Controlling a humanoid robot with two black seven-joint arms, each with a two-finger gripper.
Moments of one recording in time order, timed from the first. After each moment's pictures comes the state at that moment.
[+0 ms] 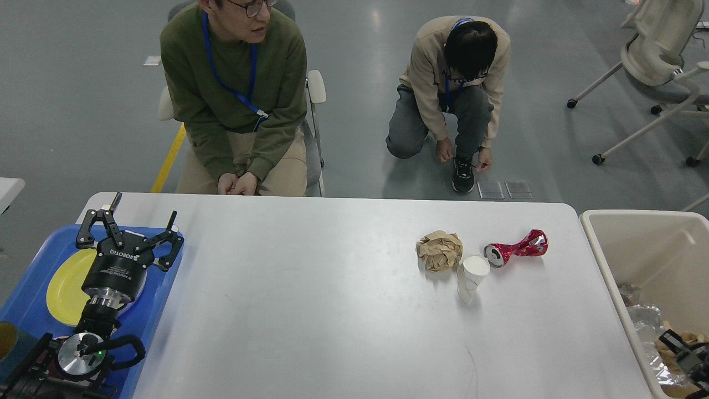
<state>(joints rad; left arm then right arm) -0.27 0.18 -1.47 -0.70 0.11 -0.72 -0.10 0.52 -0.39 -0.79 0.10 0.08 0.05 -0.14</state>
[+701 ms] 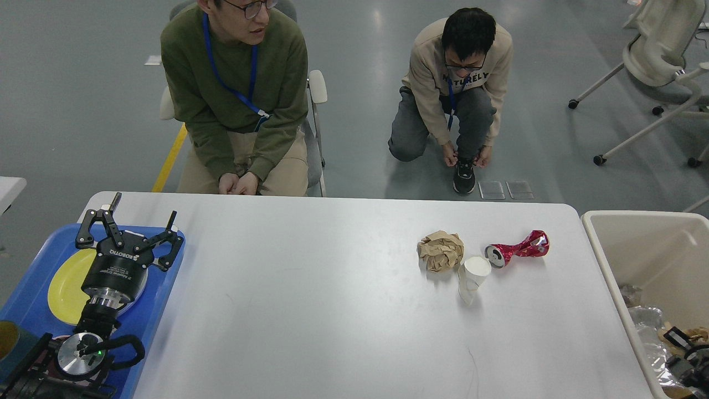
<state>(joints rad) -0.27 0.18 -1.47 -0.70 0.11 -0.72 -0.10 0.51 -0.38 -0.79 0.11 0.09 -0.09 -0.16</state>
